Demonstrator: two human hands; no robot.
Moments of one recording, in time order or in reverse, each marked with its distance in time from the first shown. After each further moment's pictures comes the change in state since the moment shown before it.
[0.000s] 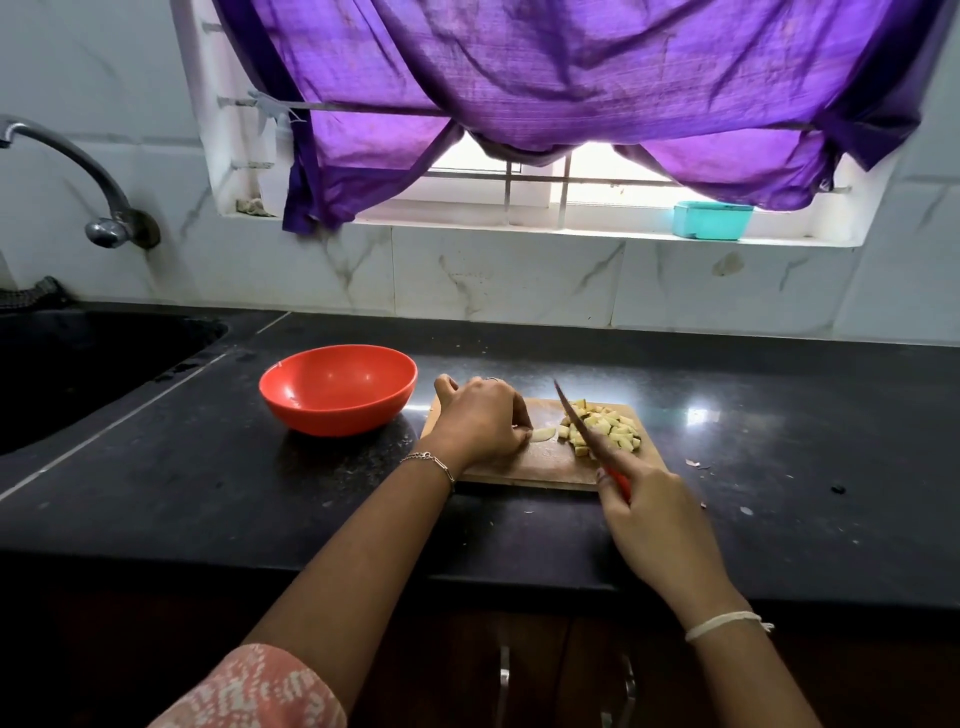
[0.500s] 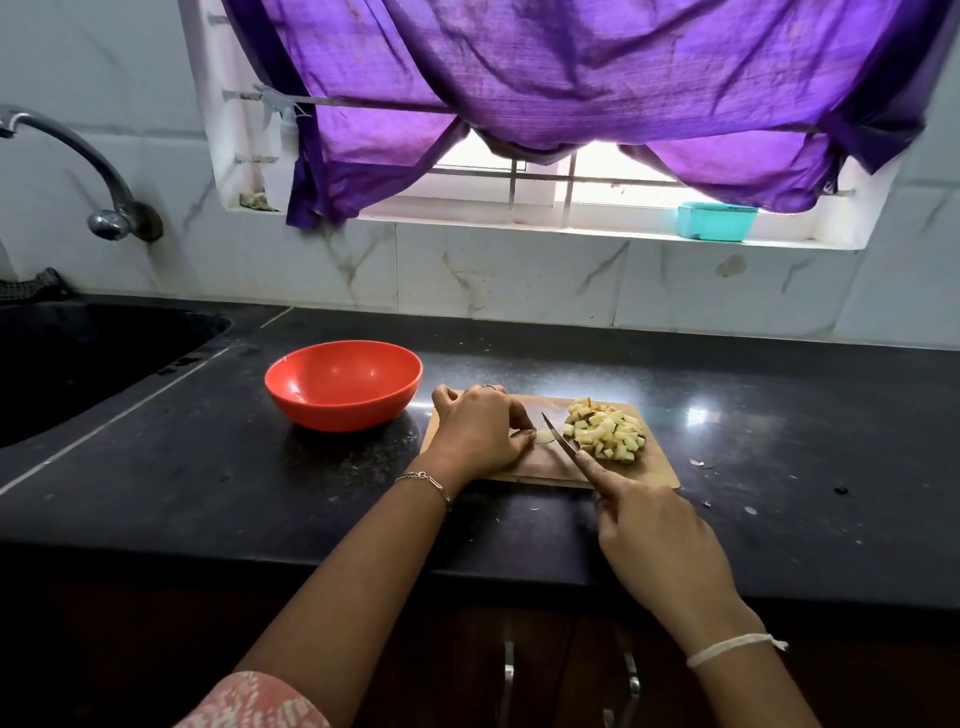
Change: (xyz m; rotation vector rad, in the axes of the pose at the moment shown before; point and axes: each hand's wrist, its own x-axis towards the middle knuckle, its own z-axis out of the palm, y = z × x) left_hand -0.014 -0.006 0.008 -0.046 0.077 -0.017; right_hand -0.018 -0.023 -0.012 -0.286 -0.137 -0.016
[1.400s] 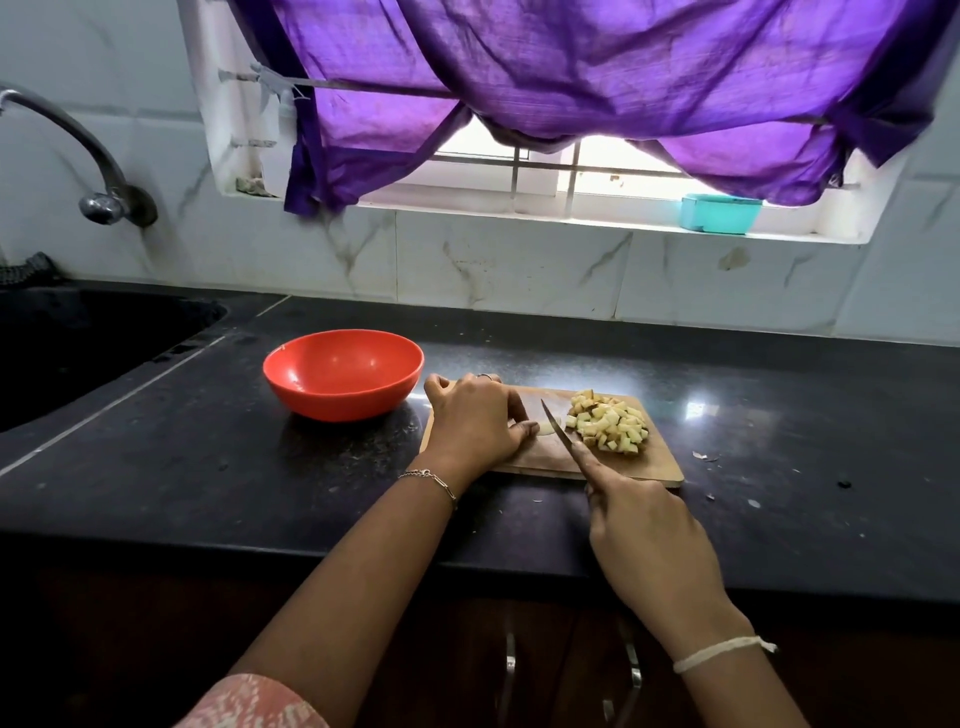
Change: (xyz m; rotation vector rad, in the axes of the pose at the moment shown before) left_hand -0.005 -0.002 0.003 0.095 0.118 -0.023; right_hand -0.004 -0.010 0.011 0.007 0.095 -0.019
